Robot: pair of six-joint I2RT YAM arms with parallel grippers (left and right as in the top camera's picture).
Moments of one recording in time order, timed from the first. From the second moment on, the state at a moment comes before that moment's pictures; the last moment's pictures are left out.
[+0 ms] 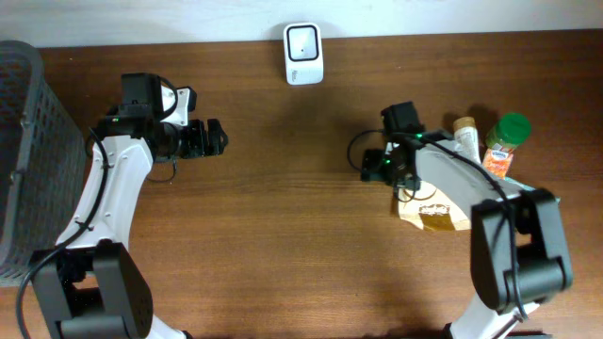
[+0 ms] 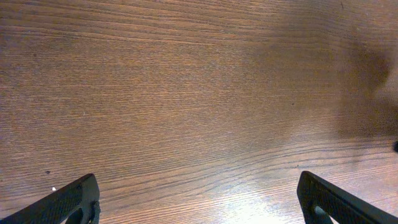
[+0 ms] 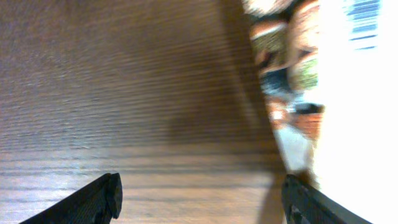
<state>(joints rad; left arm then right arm) 0.05 1.75 1.38 -0.78 0.31 -0.04 0.20 1.85 1.17 -0.63 -0.05 0.42</state>
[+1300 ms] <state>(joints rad) 0.05 1.75 1.38 -0.78 0.31 -0.04 0.12 0.36 0.82 -0.69 0.06 0.05</state>
